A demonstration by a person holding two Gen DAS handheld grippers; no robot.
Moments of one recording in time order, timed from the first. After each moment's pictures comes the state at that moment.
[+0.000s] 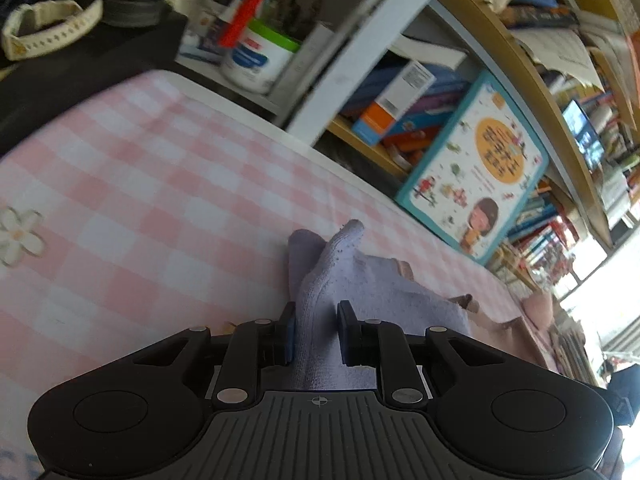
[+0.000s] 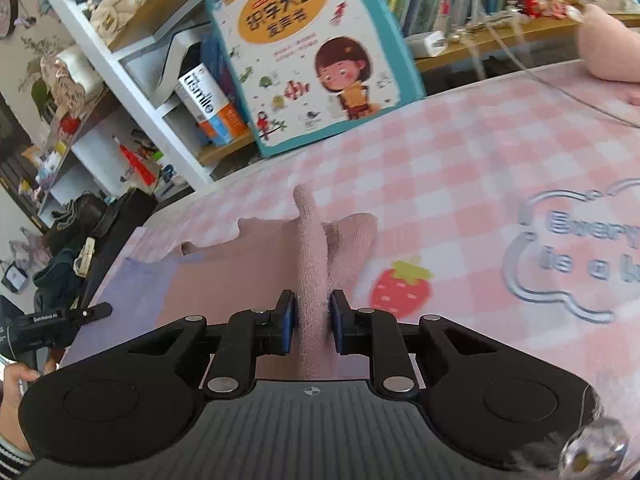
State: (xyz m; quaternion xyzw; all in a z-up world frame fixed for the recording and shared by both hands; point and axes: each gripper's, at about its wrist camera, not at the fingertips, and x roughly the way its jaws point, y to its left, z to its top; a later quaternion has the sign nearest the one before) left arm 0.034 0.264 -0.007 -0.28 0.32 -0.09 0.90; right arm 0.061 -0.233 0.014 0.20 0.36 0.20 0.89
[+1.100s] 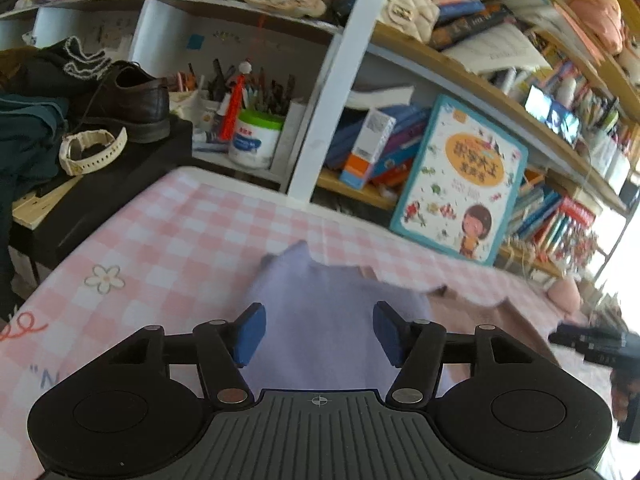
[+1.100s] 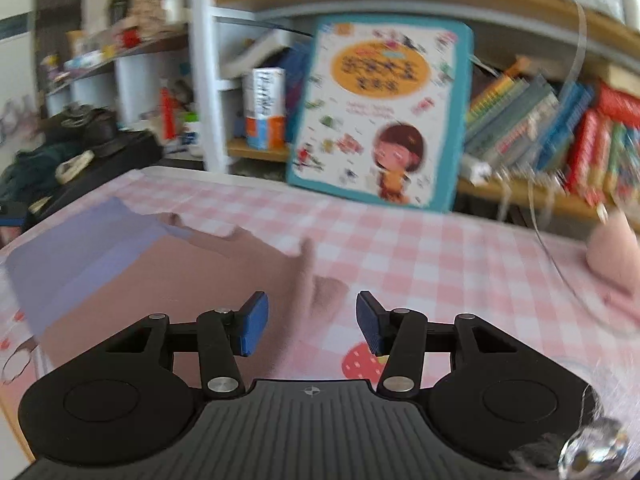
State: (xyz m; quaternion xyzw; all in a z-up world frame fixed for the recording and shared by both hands) left arm -0.058 0.207 0.058 -0.16 0.26 -0.02 0.95; right arm 0.032 -0.209 0.053 -0.05 0.25 0.23 0.94
